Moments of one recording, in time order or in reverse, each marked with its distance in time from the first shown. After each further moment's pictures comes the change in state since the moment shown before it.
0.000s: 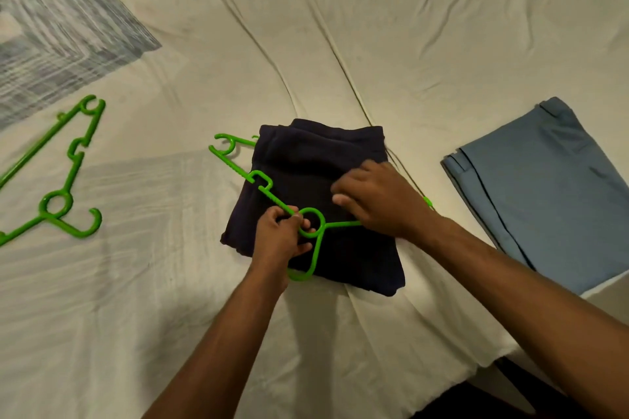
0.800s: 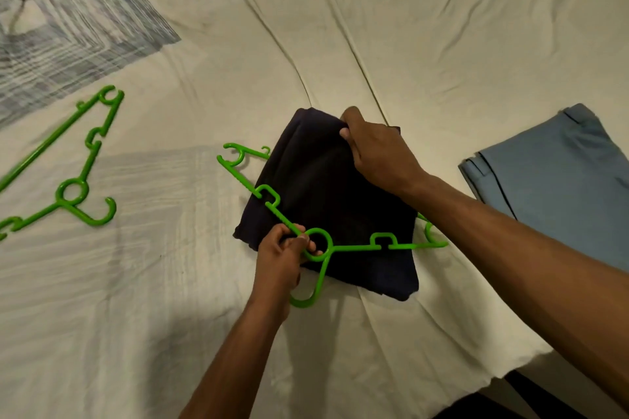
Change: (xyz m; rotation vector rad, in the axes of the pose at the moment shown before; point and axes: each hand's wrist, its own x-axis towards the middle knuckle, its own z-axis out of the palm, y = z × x) left_hand -0.025 -0.026 -0.029 -0.027 -0.063 0.123; right_hand 0.063 -0.012 -0.026 0.131 0.142 0.183
